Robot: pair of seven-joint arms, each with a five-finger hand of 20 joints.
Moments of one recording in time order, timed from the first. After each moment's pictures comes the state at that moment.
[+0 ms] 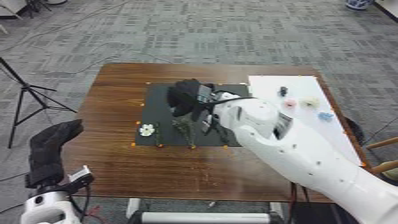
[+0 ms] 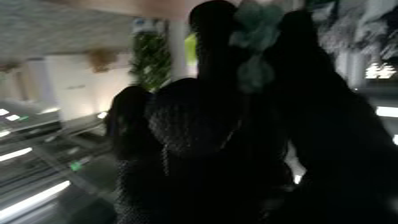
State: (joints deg) left arm 130.7 -53.9 -92.5 -120.2 57.9 41.5 21.2; right arm -51.2 -62.4 34.0 -93.8 -127.6 -9.3 -3.1
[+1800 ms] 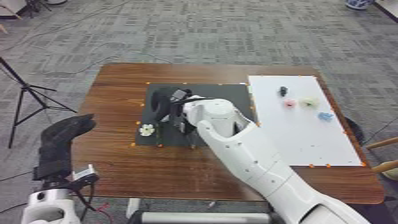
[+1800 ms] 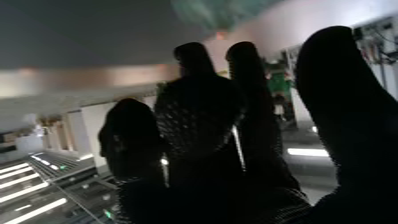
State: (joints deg) left arm 131.4 -55.5 -95.7 -120.1 57.4 28.6 23.3; right arm -57.6 -84.9 47.0 -75.5 -146.1 -19.7 -3.6
